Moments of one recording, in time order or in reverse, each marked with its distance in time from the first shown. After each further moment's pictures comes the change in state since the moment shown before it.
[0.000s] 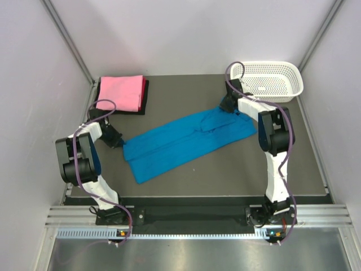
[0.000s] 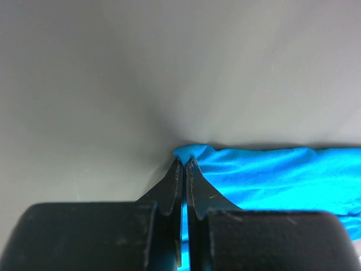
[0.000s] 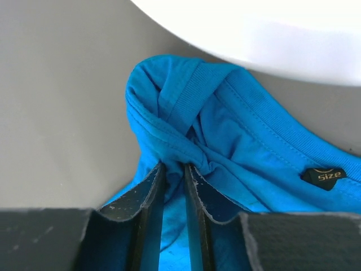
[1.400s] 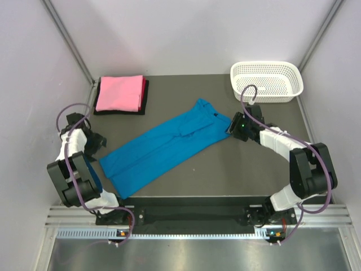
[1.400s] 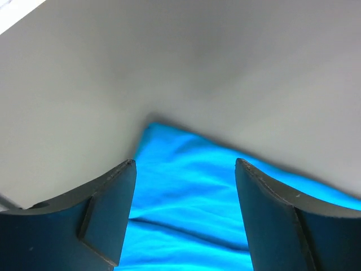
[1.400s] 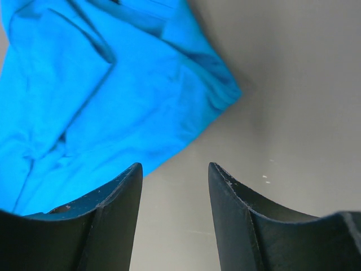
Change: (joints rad) left arm 0.208 -0.238 -0.036 -0.249 -0.294 -0.083; right arm -0.016 -0.665 -0.760 0.128 -0.222 -0.121
